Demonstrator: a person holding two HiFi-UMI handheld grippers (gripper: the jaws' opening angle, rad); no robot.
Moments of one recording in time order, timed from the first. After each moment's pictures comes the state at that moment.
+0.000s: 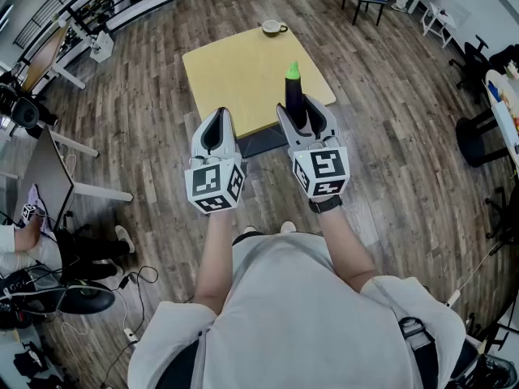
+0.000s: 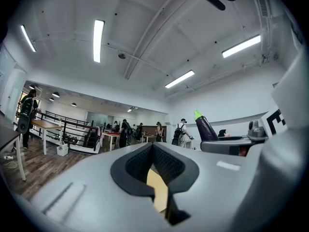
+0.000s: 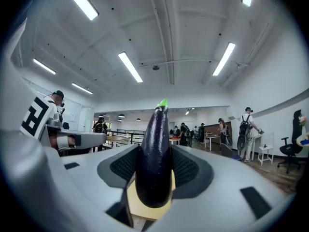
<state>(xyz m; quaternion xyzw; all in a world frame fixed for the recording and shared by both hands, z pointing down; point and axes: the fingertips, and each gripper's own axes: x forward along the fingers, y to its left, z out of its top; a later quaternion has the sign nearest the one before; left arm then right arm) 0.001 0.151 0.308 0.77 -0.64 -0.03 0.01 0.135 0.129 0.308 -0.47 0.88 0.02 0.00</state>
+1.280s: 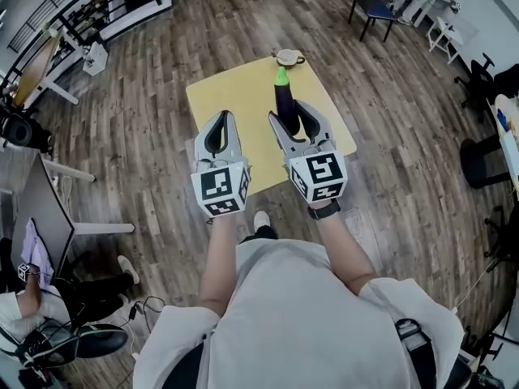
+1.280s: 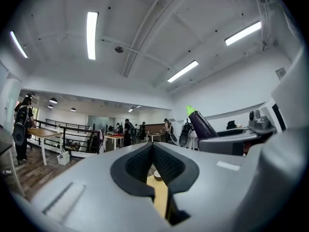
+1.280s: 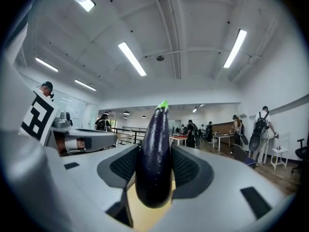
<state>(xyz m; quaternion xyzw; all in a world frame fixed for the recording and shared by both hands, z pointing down) -0.085 -0.078 0.312 0.76 -0.65 0.00 -0.01 0.025 -0.089 0.311 -0.43 0.90 0.02 -0.02</state>
